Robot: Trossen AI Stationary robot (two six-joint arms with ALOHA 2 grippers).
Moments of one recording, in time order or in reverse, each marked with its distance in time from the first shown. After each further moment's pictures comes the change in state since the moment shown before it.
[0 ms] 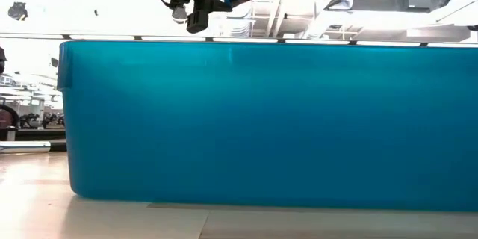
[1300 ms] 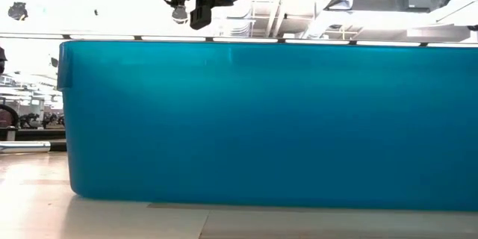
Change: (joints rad) left arm 0.005 0.000 0.000 0.072 0.018 0.000; right arm 0.016 0.136 0.086 -0.074 0.126 -0.092
